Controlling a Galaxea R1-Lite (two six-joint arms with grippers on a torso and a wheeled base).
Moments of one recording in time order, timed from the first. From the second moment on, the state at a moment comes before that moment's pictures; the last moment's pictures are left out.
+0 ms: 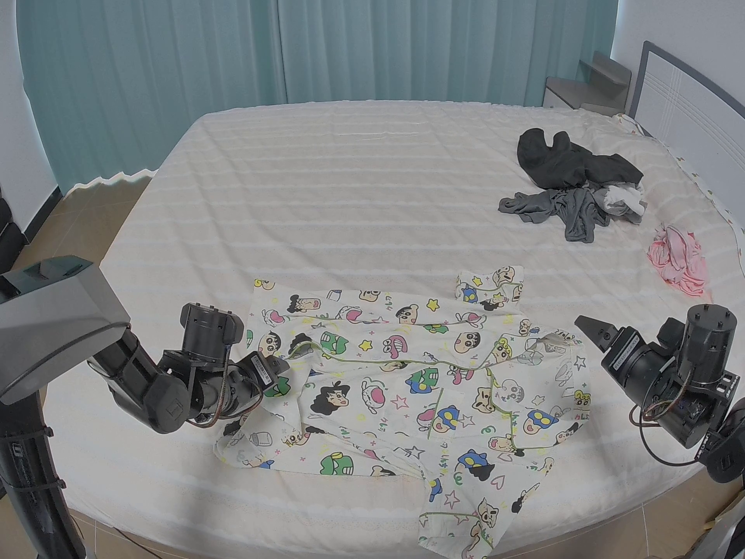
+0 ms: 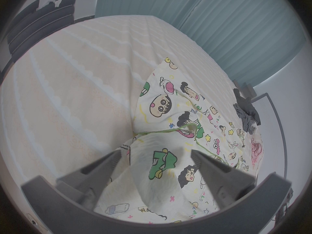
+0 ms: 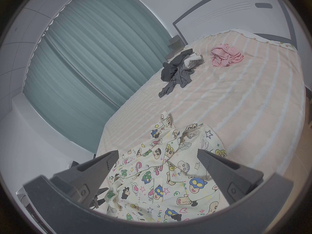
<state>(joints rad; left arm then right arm) -0.31 2.12 -0.76 -0.64 0.06 -0.80 0.39 1.60 -0.25 -1.07 -0.27 0.81</state>
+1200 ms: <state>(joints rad) -0.09 2.11 -0.95 -0.63 -0.14 -0.49 0.41 1.60 -0.24 -1.07 -0.27 0.81</state>
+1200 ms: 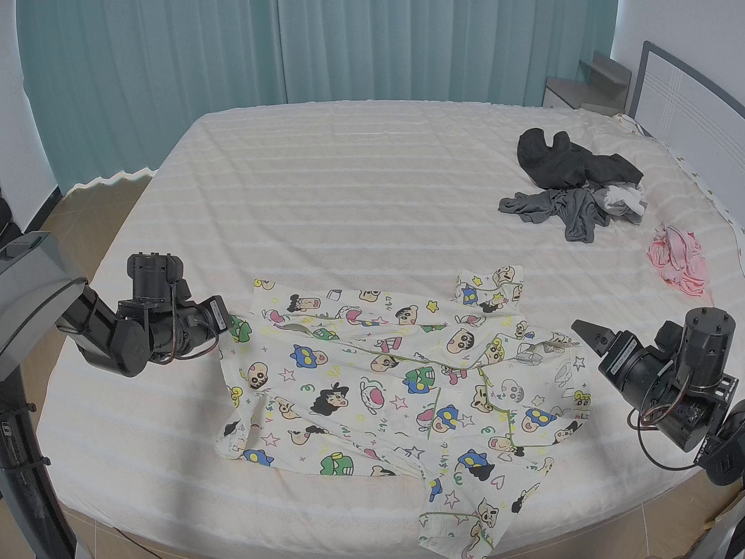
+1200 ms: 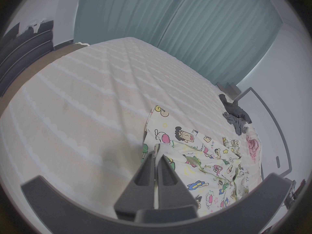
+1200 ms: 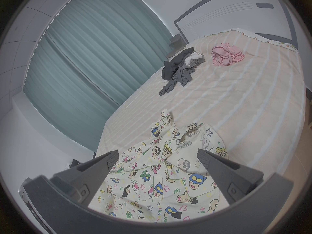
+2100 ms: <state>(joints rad) -0.05 2.24 -1.25 -0.44 -0.19 -0.42 0.41 1.61 -0.23 -1.07 -0.26 0.81</state>
